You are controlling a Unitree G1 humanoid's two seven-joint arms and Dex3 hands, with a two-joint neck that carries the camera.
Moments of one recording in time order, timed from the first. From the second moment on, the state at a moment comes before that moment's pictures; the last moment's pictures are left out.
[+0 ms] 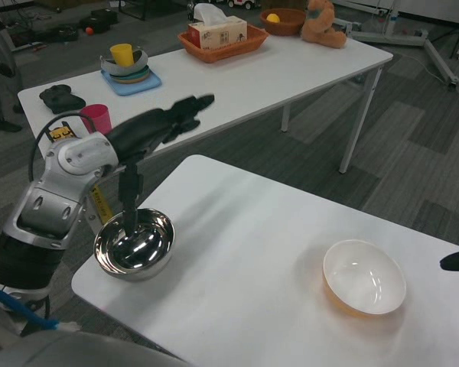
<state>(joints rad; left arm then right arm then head) -0.10 0.53 0.40 -0.47 0.13 0.44 -0.63 -0.51 -0.48 0.15 0.41 0.43 -0.76 -0.18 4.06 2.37</state>
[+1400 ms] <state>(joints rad) -0.05 0.76 0.15 -0.47 0.18 0.70 -0.78 -0.54 -0.50 0.27 0.51 0.49 -0.76 -0.18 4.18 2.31</state>
